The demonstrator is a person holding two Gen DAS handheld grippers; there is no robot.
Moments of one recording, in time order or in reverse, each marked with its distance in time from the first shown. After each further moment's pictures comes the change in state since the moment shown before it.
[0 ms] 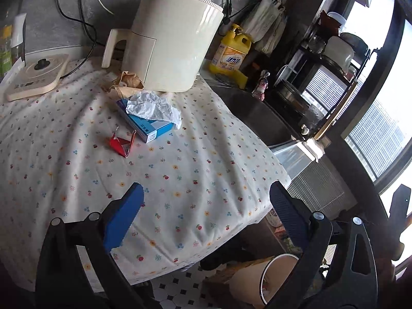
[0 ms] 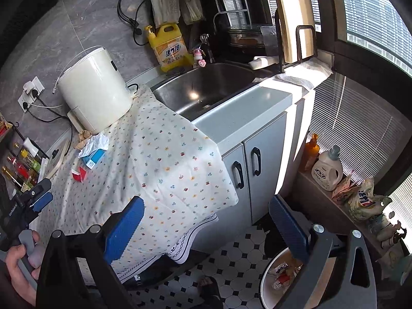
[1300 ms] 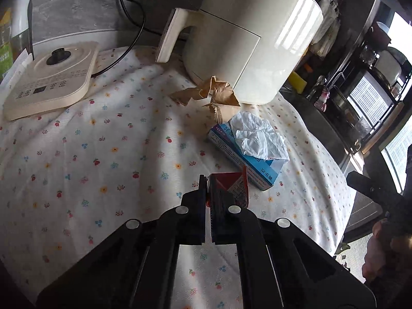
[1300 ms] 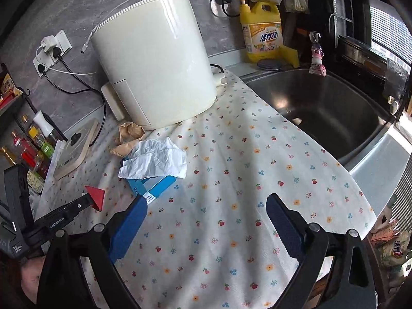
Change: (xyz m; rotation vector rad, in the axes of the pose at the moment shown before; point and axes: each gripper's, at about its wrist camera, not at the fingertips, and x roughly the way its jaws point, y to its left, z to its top) left arm 0.060 0.154 0.069 -0.043 0.075 0.117; right arm 0.151 0.215 0.060 -0.216 0.076 0.151
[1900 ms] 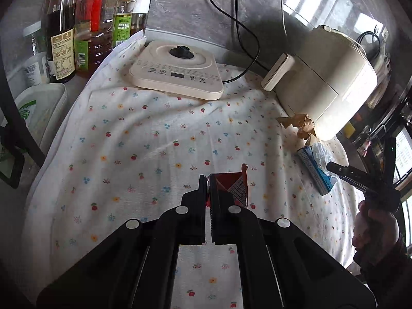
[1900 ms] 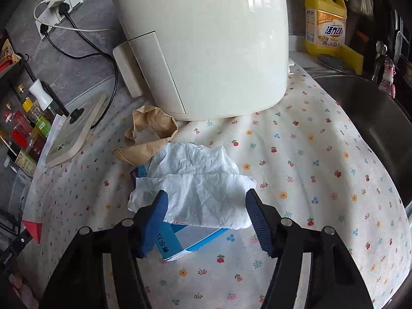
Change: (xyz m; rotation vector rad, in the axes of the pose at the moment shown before) left arm -0.095 0.097 -0.041 -0.259 -0.117 0.246; right arm 0.112 0.065 0.034 -0.118 0.132 0.047
